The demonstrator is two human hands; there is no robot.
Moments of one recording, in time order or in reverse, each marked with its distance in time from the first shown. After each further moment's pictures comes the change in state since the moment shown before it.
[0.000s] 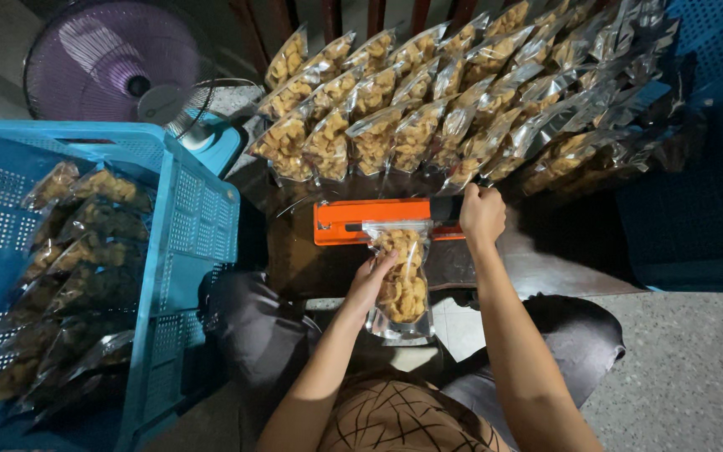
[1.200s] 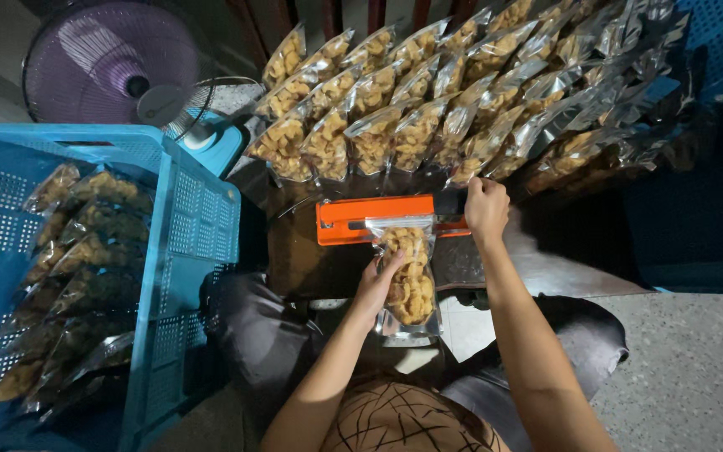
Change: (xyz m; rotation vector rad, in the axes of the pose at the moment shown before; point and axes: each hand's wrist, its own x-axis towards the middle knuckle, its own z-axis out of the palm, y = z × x) left_hand -0.008 0.009 0.021 0.121 0.114 -0.020; right_hand 0.010 -0.004 -0.007 0.106 -0.035 -0.107
